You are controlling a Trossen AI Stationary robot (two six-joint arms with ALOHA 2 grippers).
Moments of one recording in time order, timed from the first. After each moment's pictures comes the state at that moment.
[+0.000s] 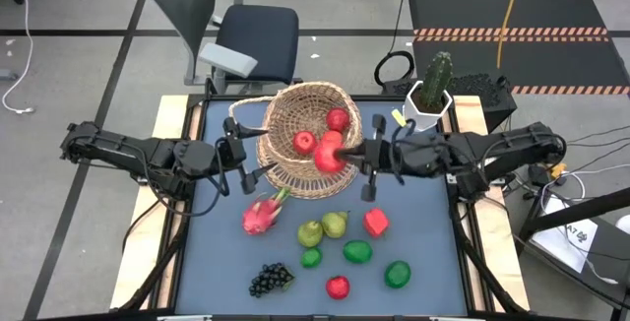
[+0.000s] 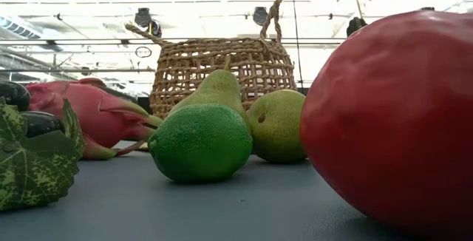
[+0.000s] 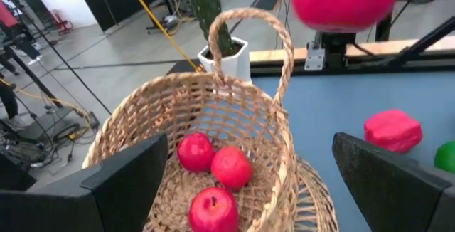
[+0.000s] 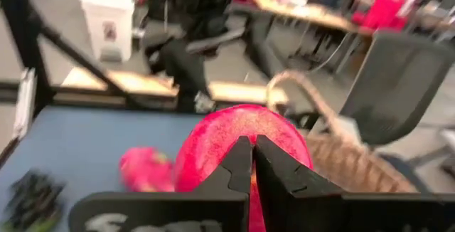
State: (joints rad) left arm -0.23 0.97 0.93 -0.26 -0.60 0.07; right arm 0.23 1.33 1.42 -0.39 0.45 -0.09
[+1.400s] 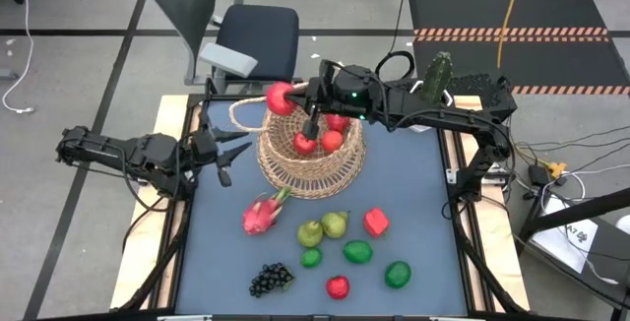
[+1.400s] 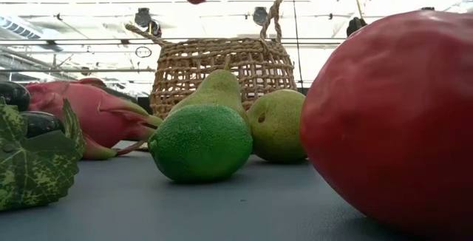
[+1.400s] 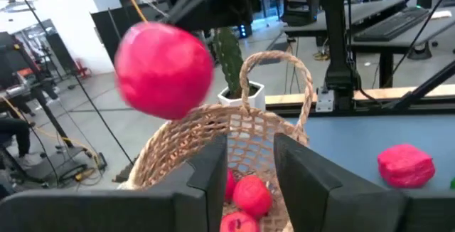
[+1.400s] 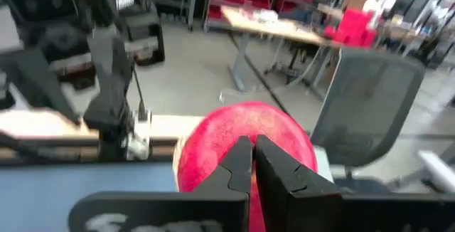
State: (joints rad) left arm -0.23 0.66 0.72 -0.10 -0.61 0.21; right arm -0.19 1.74 1.78 -0.24 0.10 -0.20
